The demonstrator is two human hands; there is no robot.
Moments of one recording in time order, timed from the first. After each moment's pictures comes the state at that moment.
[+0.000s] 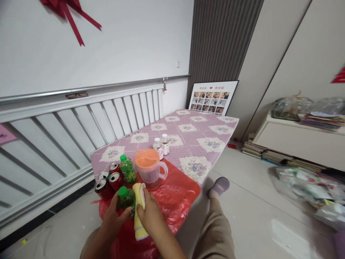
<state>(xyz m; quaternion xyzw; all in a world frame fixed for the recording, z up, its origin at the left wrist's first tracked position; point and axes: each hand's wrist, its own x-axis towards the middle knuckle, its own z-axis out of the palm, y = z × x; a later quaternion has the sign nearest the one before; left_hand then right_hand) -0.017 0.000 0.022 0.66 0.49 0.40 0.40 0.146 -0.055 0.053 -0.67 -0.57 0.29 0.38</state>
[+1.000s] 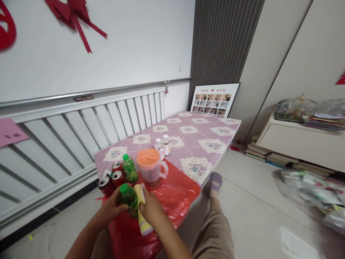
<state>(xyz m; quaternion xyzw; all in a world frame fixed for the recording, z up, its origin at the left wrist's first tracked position) -0.042 0.025 0.050 0.69 0.33 0.30 0.58 0.153 -0.043 0.048 -0.65 -0.61 0.29 0.34</state>
